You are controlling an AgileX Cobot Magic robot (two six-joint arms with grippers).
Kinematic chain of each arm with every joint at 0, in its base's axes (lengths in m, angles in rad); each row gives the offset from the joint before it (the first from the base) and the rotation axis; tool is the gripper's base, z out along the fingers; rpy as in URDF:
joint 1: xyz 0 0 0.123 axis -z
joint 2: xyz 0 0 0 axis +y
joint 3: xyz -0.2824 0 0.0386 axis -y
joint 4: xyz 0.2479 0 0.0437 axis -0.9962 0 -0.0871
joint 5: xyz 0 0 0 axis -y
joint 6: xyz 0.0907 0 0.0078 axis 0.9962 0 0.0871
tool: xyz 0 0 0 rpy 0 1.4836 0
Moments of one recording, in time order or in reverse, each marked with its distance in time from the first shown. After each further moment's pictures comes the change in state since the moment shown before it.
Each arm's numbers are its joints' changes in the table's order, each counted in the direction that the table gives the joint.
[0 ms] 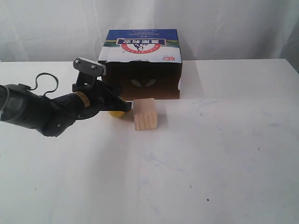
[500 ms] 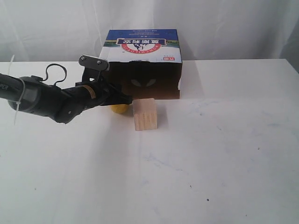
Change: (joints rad) left arm -0.021 0.113 0.198 -0.003 -0.192 -0.052; right arm 0.000 0.000 0.000 0.000 0.000 0.000
